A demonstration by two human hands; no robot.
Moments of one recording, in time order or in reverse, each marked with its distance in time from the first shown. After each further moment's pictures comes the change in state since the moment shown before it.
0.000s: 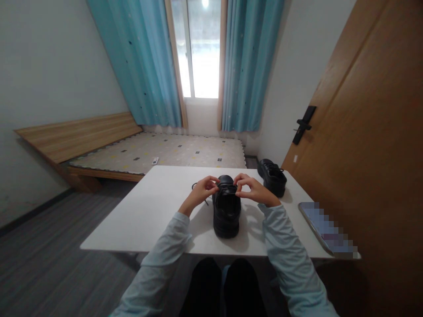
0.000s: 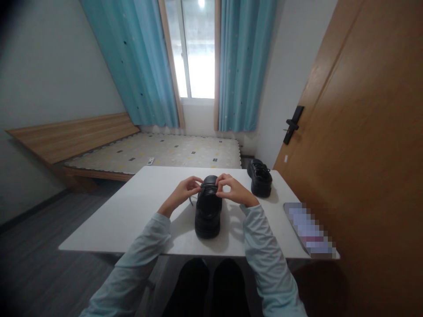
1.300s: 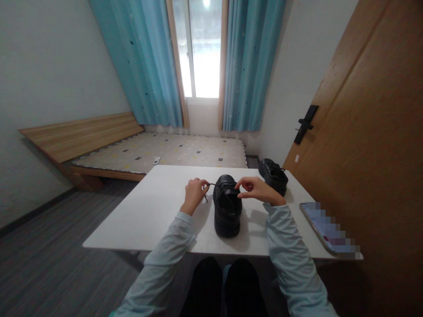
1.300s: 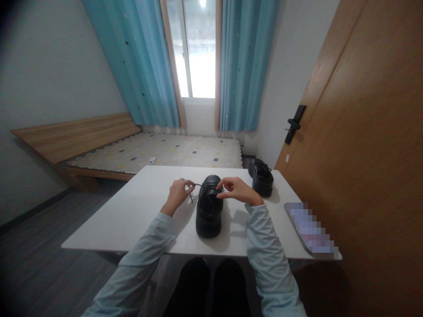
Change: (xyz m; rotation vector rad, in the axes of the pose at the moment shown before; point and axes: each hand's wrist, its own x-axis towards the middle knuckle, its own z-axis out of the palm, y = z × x) left_hand -0.007 -0.014 -0.011 0.922 0.308 -0.147; right_hand -0.003 -0.001 -0.007 0.083 -0.034 0.187
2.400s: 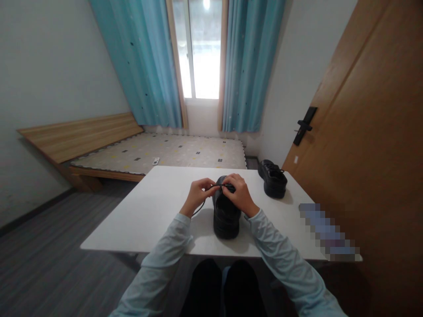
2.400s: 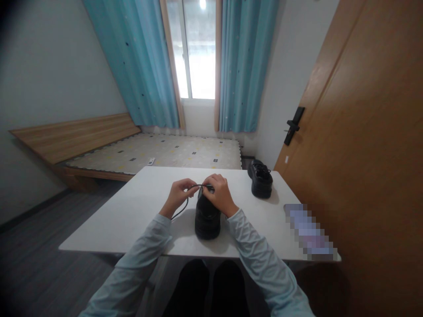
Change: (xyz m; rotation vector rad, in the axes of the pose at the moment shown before) left_hand -0.010 0.028 -0.018 -0.884 -0.038 0.152; right_hand 0.026 -0.013 0.065 -0.342 0.523 -0.225
